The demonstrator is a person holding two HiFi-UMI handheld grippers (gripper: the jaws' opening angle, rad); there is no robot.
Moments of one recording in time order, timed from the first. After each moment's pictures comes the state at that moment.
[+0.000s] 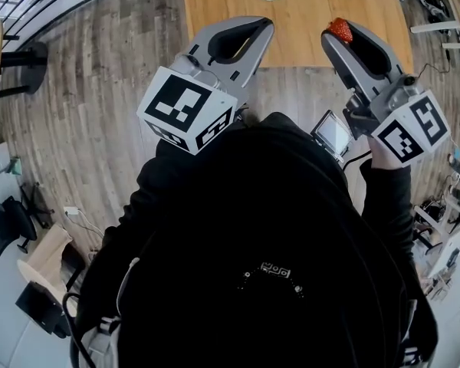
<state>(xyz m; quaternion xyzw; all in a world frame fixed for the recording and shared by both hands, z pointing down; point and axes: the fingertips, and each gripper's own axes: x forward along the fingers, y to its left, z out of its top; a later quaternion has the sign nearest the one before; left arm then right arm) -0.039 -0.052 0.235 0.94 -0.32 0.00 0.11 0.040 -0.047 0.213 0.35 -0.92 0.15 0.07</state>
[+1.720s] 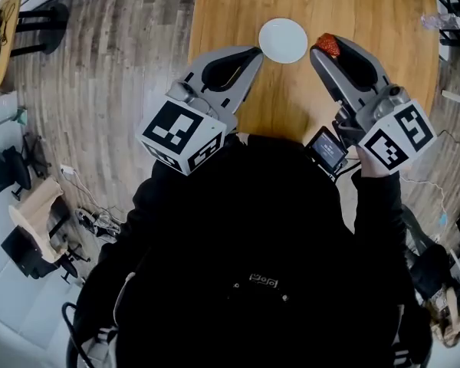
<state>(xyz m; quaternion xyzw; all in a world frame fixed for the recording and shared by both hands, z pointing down) -0.004 -0.237 0.308 0.88 -0.42 0.08 0.21 0.074 -0.271 0.293 0.23 -0.94 0.26 0.06</state>
